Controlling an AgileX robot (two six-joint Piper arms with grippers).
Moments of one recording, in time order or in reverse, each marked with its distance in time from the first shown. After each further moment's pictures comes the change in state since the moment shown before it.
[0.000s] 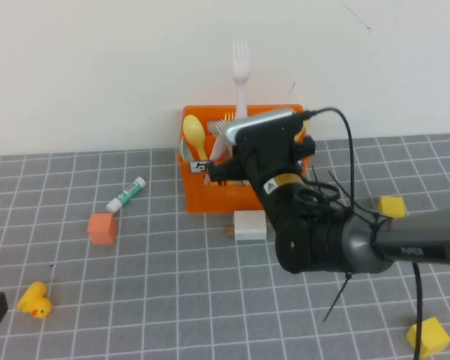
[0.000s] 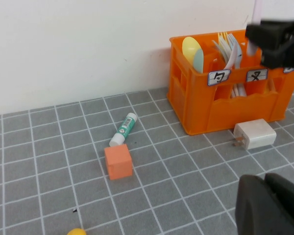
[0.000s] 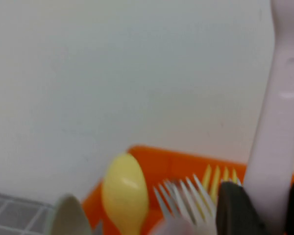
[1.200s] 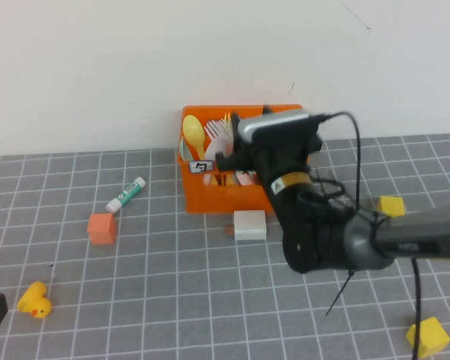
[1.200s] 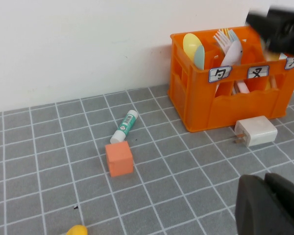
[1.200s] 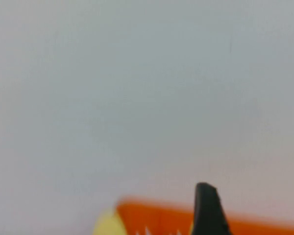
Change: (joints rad) right arm -0.041 0.055 -0.008 -0.107 -0.140 0.162; left arm 0.000 0.000 0.001 0.002 0.008 0.000
